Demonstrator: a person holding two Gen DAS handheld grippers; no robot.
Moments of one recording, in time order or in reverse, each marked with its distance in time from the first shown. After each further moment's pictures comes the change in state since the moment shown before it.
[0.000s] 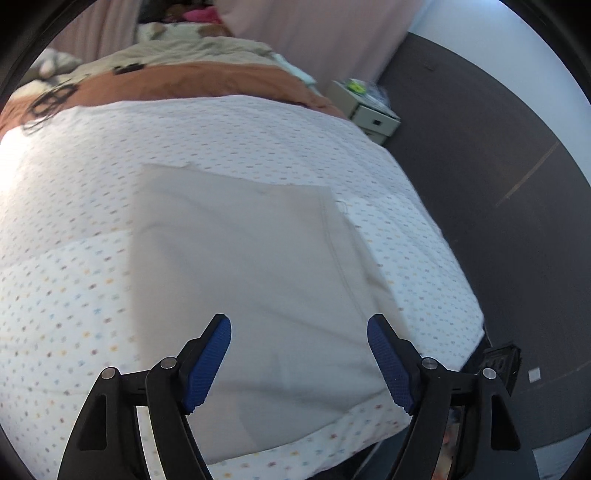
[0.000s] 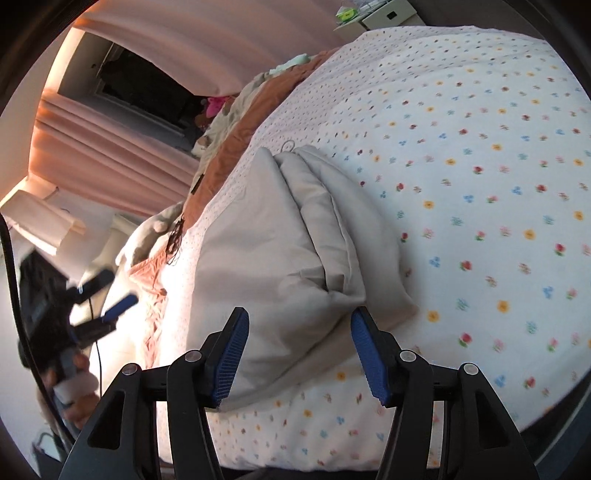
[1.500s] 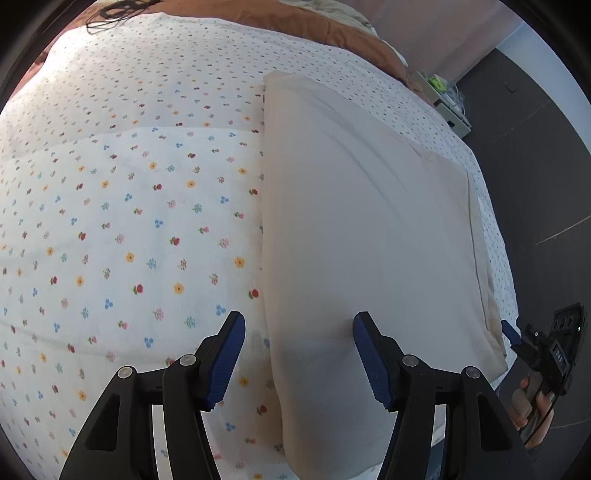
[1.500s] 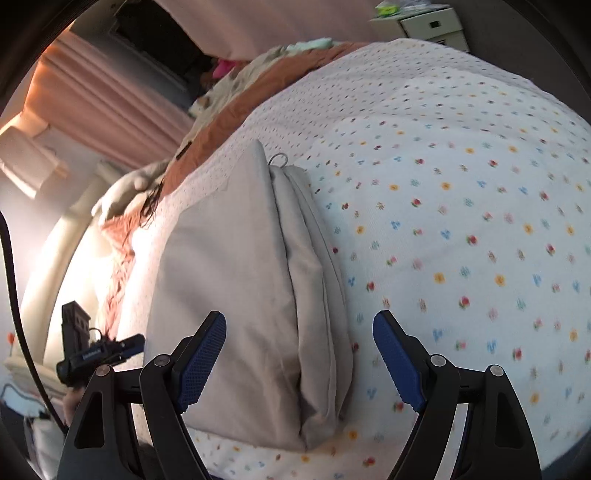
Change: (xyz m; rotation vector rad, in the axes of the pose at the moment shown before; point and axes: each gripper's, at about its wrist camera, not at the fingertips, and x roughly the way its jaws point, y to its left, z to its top) left arm 0.050 0.125 -0.043 -0.238 0.113 0.076; right arm 0.032 -0.009 0.096 -0.216 0.137 -0.102
